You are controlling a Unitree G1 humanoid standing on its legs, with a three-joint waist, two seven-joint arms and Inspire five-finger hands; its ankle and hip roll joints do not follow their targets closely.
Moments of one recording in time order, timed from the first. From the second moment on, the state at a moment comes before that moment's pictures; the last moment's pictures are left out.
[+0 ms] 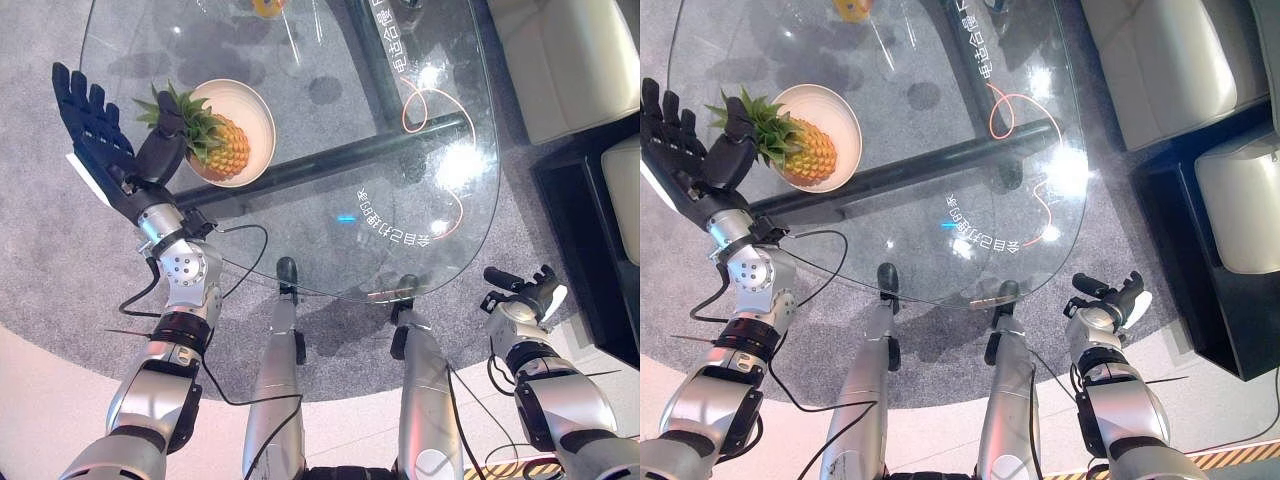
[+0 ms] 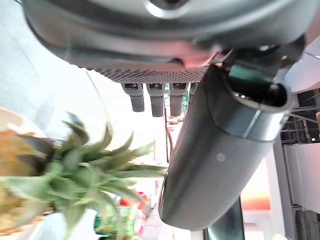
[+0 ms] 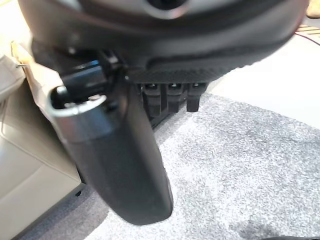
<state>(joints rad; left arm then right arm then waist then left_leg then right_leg) -0.74 0.43 -0.16 0.69 -0.54 -0.84 0.63 -0.70 -0.43 0.08 1.24 0.63 -0.14 -0.60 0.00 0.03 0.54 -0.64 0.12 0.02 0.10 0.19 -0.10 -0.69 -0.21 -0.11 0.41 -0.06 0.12</state>
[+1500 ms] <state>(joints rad) -0.08 0.41 -0.03 1.24 -0.41 -0.08 -0.07 -0.05 -0.34 -0.01 1.34 0.28 0.06 -0.18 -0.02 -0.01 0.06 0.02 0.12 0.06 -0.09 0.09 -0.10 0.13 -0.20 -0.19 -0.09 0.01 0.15</state>
